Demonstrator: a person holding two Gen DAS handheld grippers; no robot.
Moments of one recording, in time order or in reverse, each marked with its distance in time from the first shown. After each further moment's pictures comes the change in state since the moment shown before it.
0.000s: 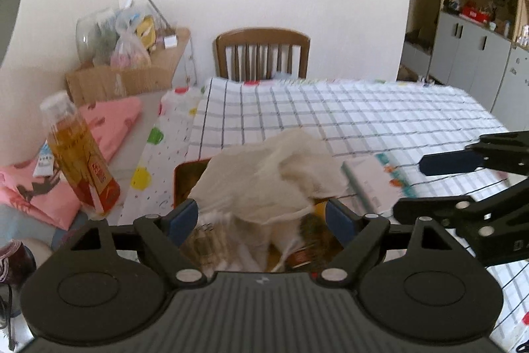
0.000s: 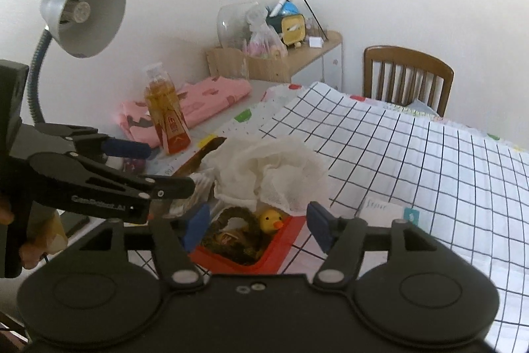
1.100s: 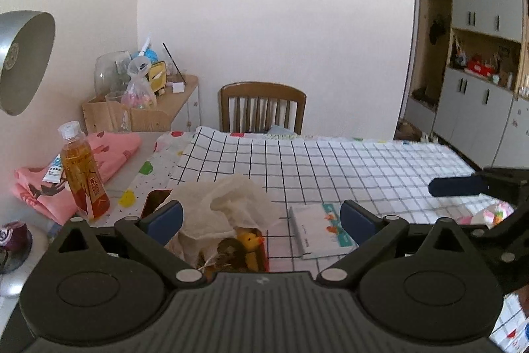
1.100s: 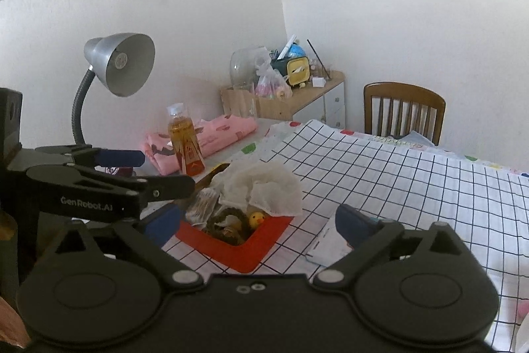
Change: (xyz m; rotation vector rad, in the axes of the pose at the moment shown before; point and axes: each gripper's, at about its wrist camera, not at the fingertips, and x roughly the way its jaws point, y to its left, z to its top) left arm -0.074 -0.090 -0.007 -0.106 -0.191 0.049; right arm -0.106 -0.037 -0.023 -0.004 -0.136 0.064
